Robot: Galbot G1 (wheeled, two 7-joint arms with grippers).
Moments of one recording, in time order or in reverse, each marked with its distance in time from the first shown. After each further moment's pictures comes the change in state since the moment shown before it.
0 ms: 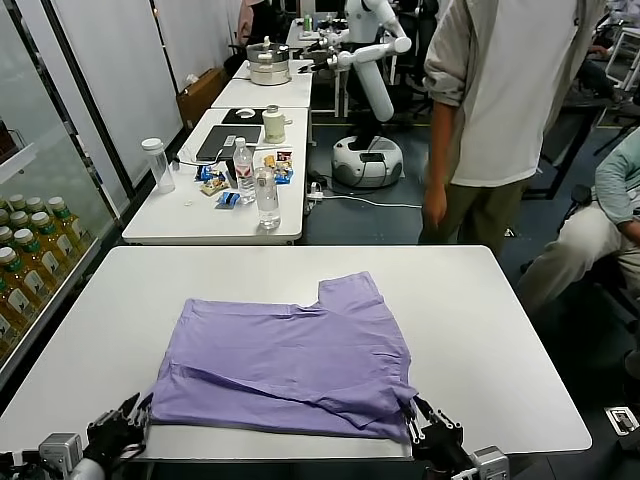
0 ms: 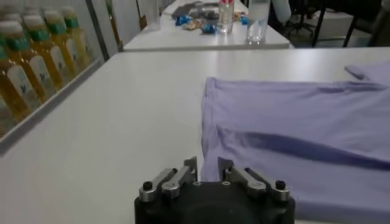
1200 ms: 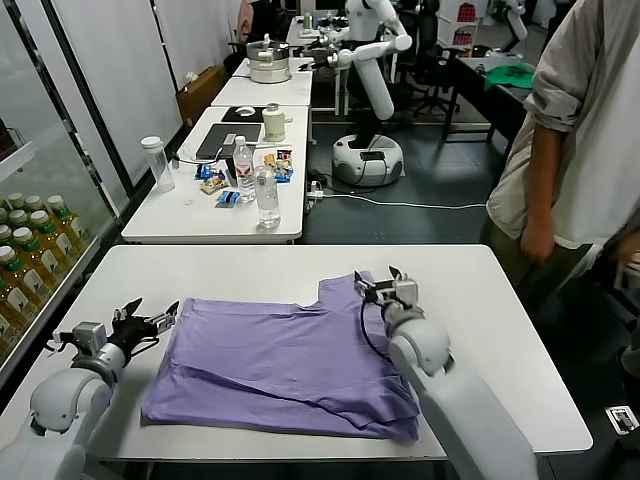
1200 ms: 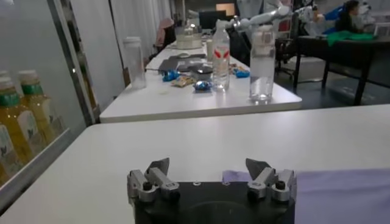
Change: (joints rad) left arm -0.684 0.106 0.246 0.579 0.073 -0.079 0.227; right arm 0.998 0.378 -0.285 -0.904 -0.013 -0.066 0.045
